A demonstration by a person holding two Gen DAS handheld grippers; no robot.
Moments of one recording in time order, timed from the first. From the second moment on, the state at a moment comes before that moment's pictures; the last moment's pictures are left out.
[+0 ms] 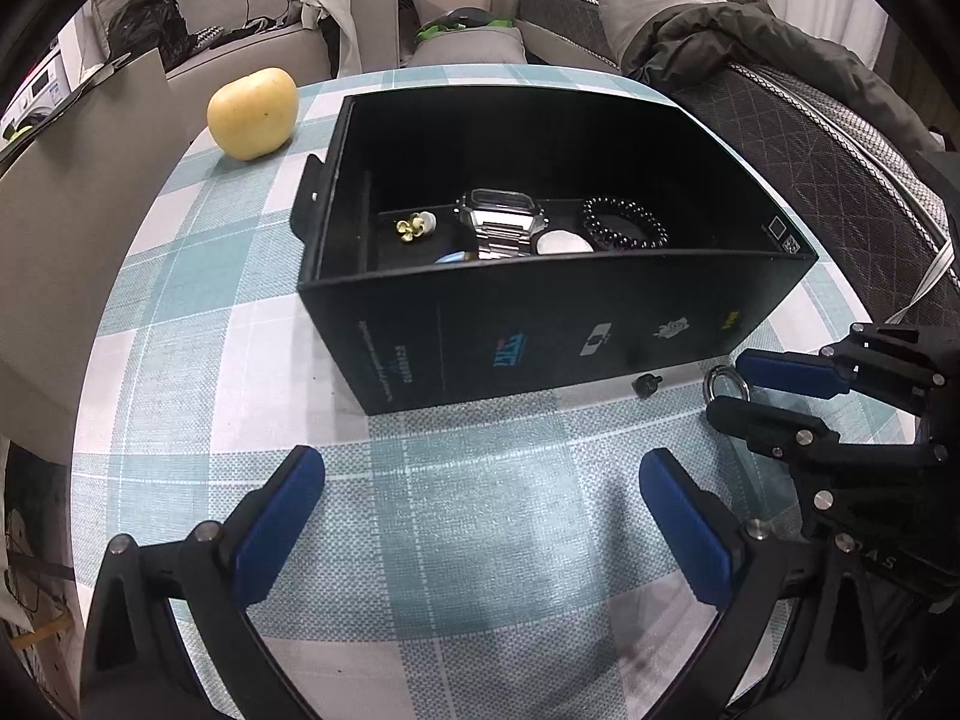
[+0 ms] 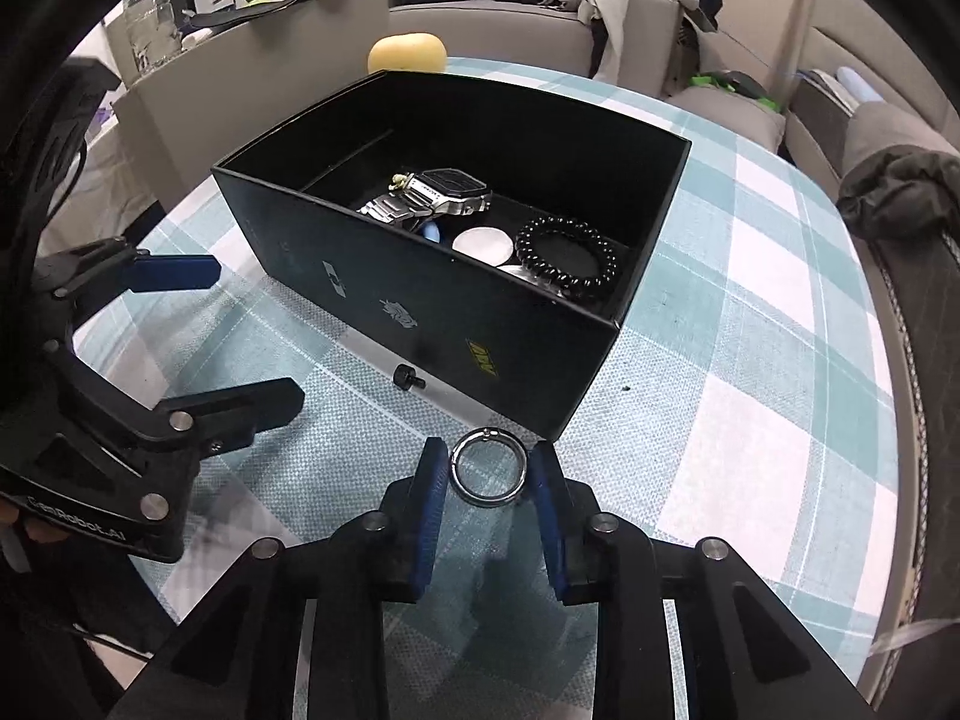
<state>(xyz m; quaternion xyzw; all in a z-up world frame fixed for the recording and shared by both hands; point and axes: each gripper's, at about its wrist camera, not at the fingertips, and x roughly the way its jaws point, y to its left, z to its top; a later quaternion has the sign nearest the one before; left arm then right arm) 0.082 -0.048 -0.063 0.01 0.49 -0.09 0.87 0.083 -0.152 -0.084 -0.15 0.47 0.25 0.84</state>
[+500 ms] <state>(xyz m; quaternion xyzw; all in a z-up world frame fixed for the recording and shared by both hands) 0.080 -0.080 -0.069 0.05 0.48 -0.13 0.86 0.081 -0.187 -0.045 -0.09 0.43 0.27 0.86</state>
